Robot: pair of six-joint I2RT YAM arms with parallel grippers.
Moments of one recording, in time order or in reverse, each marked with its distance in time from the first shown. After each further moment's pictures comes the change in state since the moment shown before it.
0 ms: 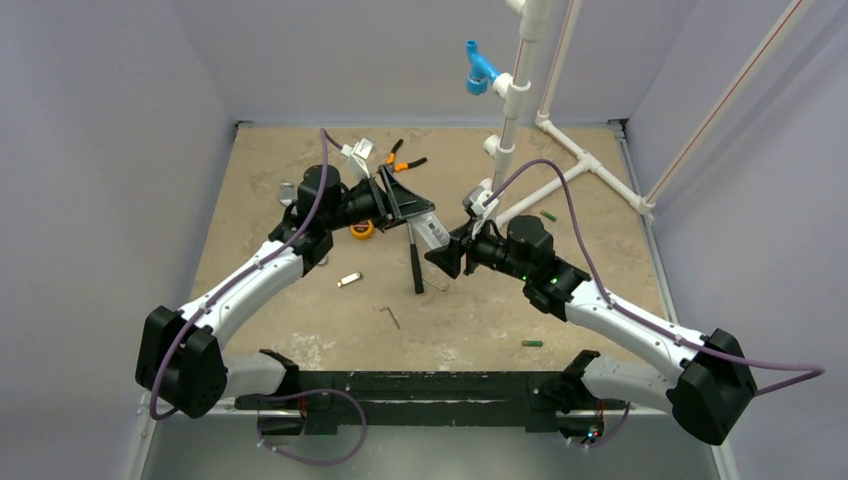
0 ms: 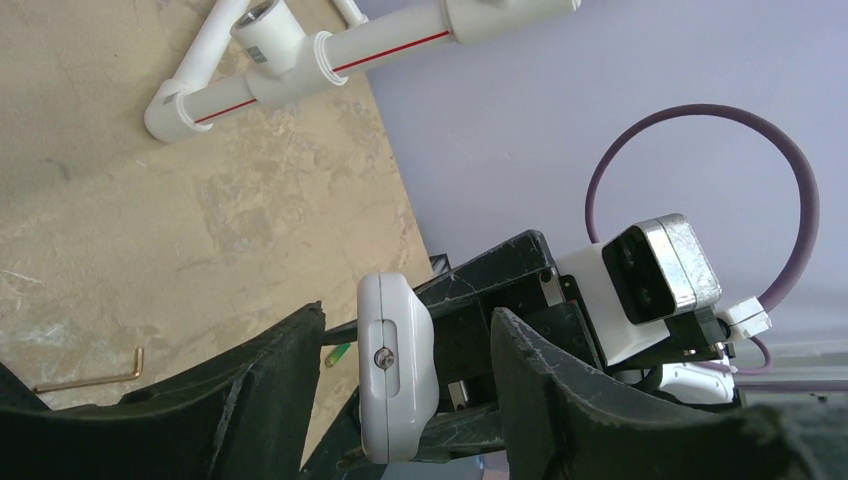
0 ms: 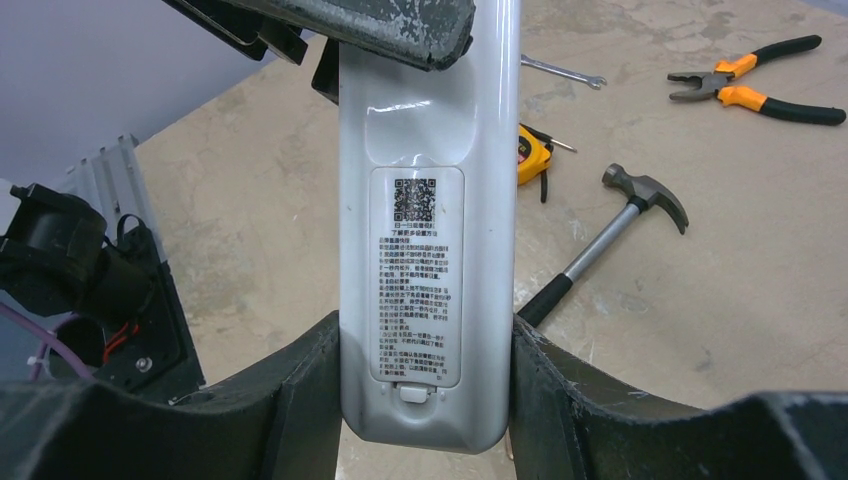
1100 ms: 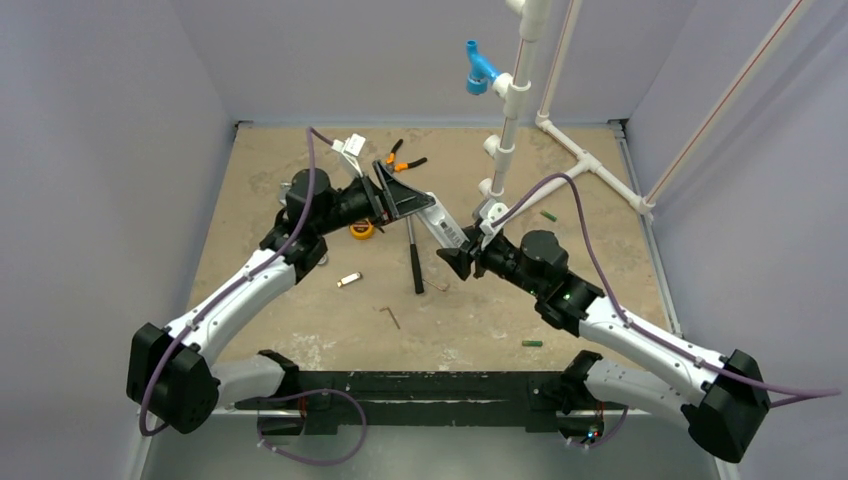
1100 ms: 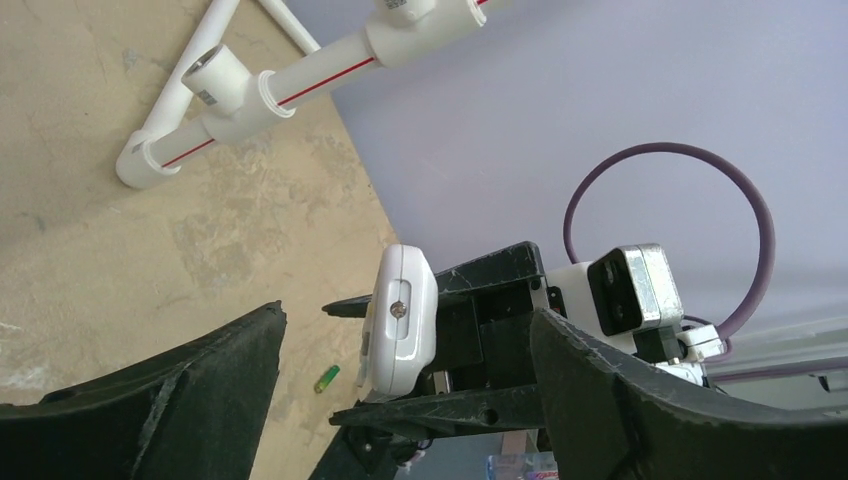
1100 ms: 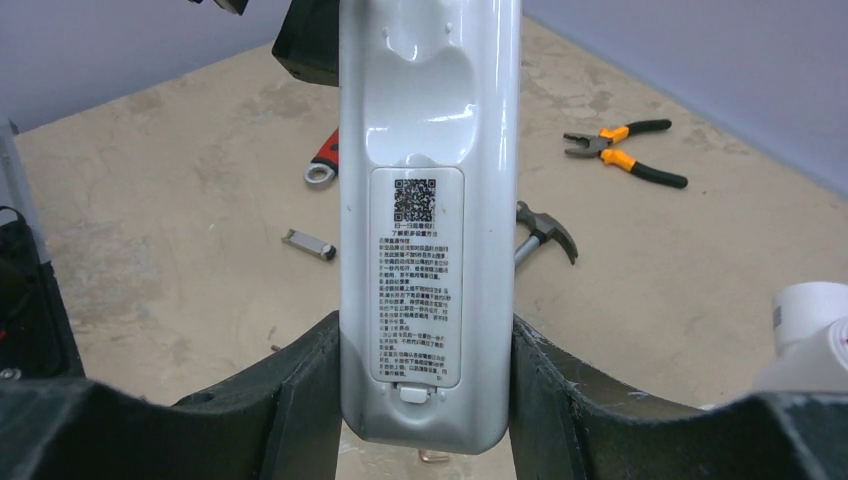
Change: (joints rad) left arm -0.014 -0.069 -0.005 0.029 -0.030 0.012; right arm 0.039 -0.122 -0.063 0.014 0.156 -0.164
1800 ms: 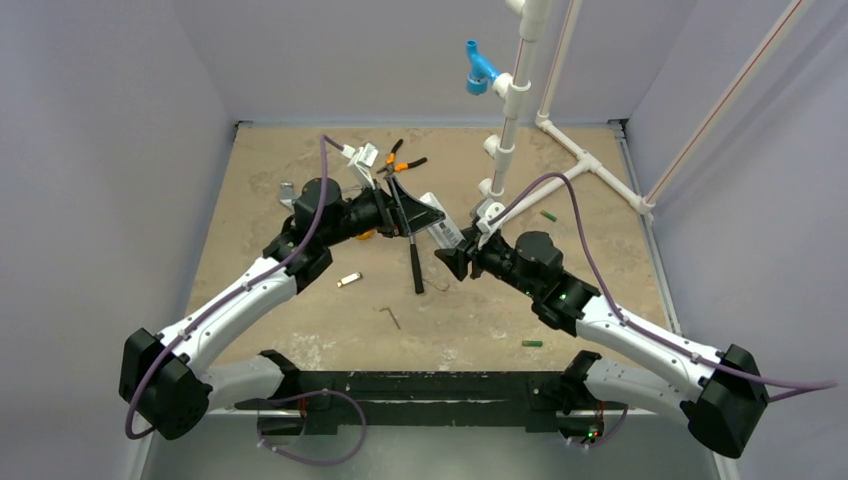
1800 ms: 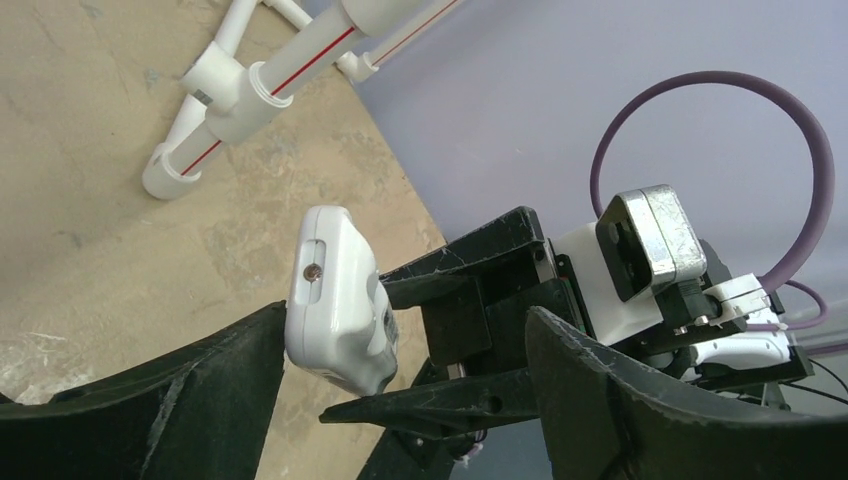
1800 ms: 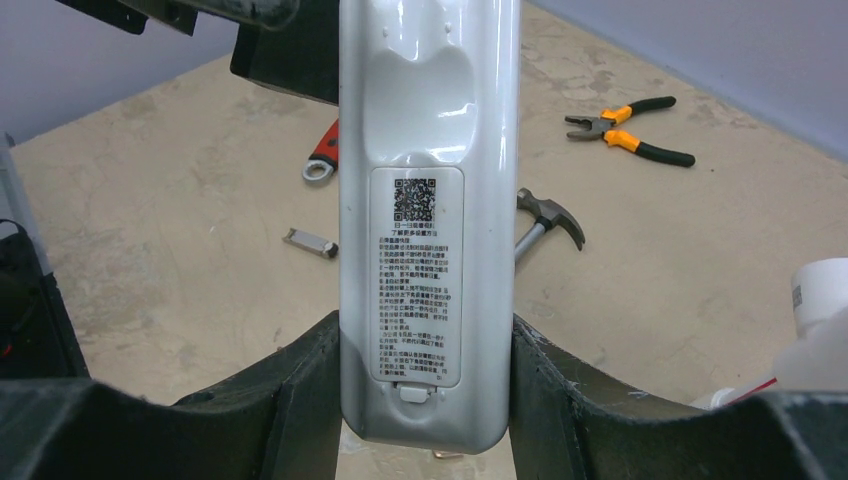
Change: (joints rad) left arm -0.111 -0.048 -0.008 -0.037 -0.106 0.161; right arm 0.027 0.008 -0.005 -0.003 0.052 0.000
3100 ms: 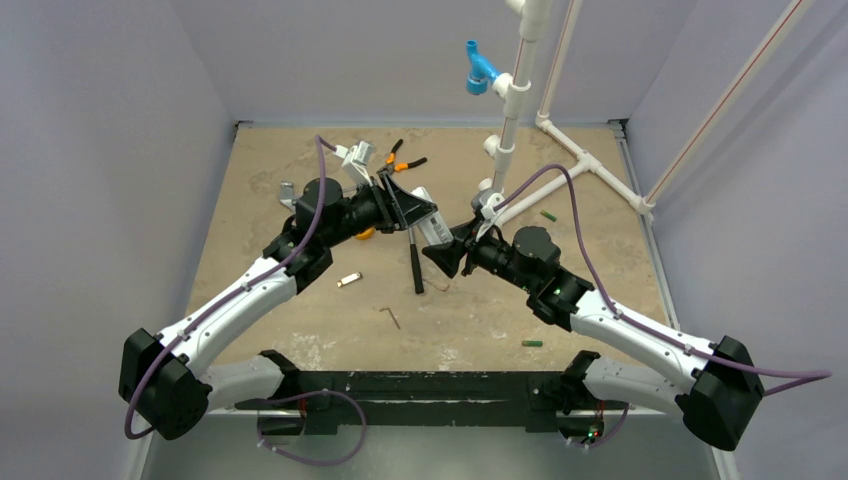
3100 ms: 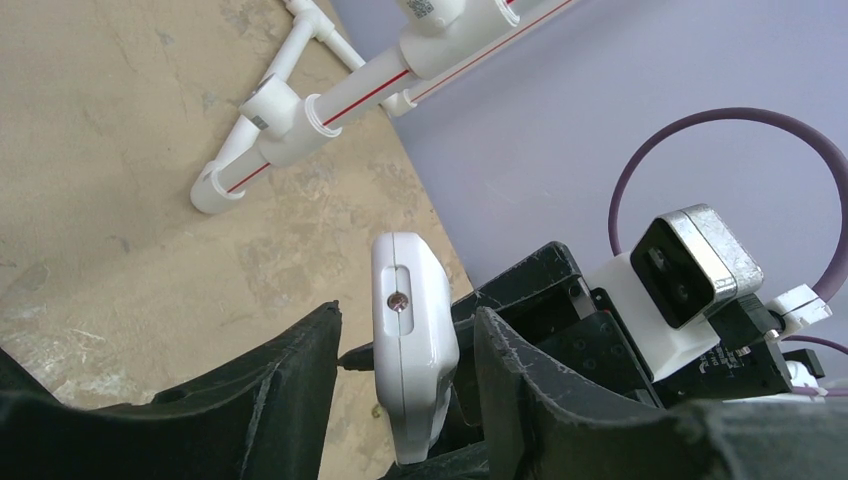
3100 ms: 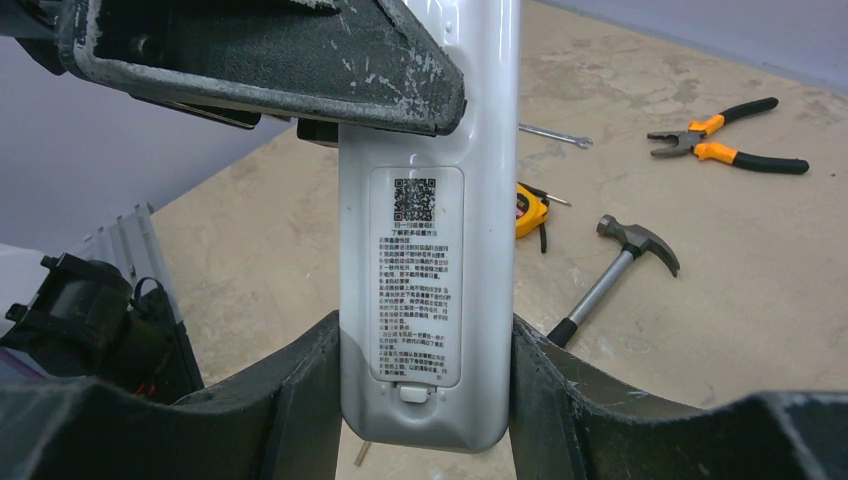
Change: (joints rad) left arm -0.006 -0.005 0.004 -0.031 -0.135 -0.011; right arm 0.000 0.051 0.030 0.092 -0.079 0.217
